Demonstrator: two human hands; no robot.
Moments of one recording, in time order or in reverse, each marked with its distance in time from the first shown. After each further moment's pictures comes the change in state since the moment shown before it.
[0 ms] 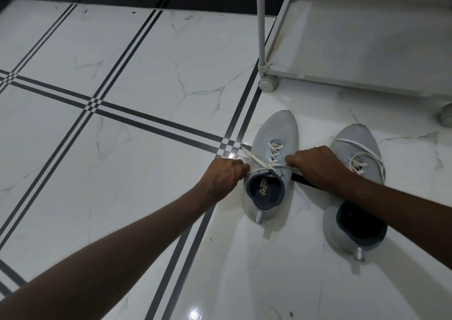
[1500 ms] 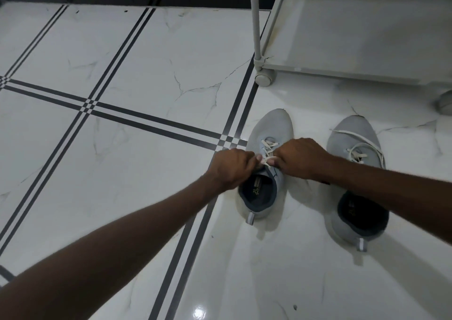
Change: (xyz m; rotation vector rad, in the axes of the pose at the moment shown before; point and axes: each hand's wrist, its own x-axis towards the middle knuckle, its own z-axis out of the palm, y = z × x) left_hand 0.019 0.011 -0.006 -0.191 0.001 -0.165; right_hand 0.028 -0.035 -0.031 0.183 -0.184 0.092
